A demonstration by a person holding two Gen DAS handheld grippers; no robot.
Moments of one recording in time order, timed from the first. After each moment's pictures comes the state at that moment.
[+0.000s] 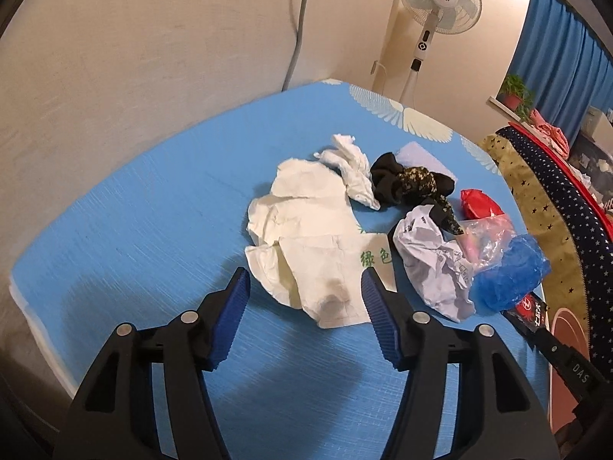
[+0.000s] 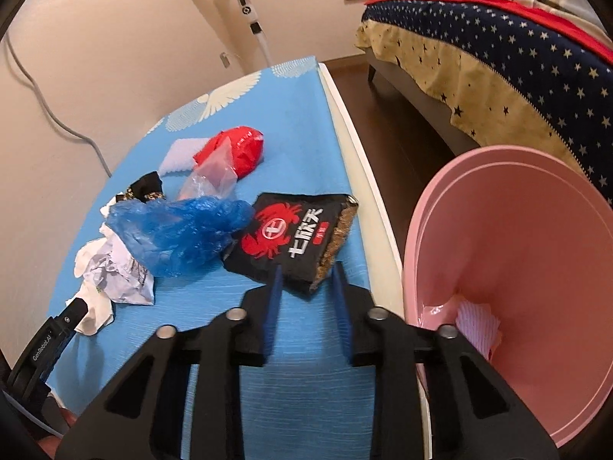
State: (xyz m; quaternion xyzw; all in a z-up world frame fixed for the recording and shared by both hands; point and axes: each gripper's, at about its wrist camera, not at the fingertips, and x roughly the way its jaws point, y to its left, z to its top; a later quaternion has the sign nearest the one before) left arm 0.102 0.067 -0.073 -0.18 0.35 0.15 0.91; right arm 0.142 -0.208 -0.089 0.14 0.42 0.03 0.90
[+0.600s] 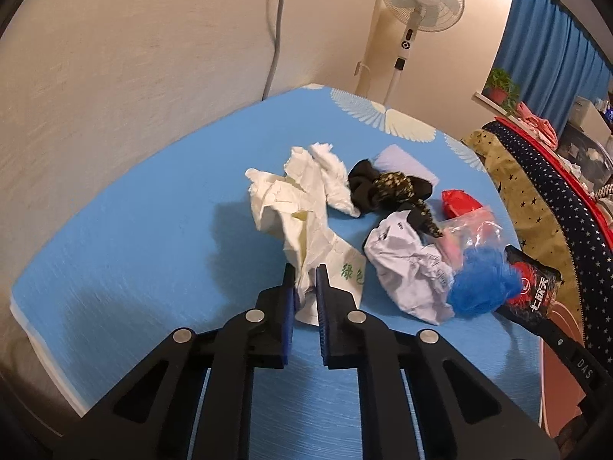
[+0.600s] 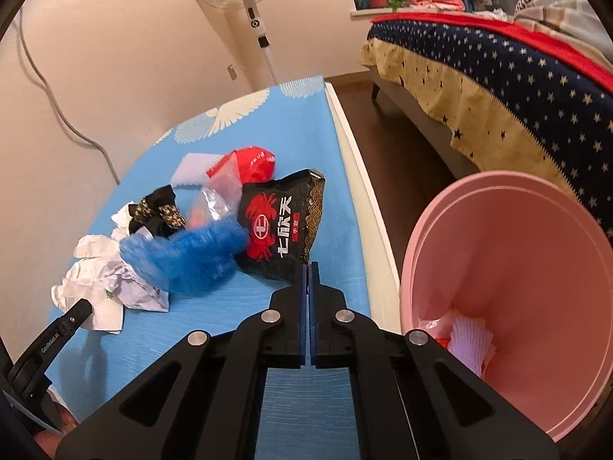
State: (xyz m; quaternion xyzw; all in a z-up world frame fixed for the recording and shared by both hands) left arm 0.106 0.056 -0.058 -0.16 0.34 0.12 0.92; right arm 0.132 -0.203 -0.068 0.13 0.38 0.03 0.91
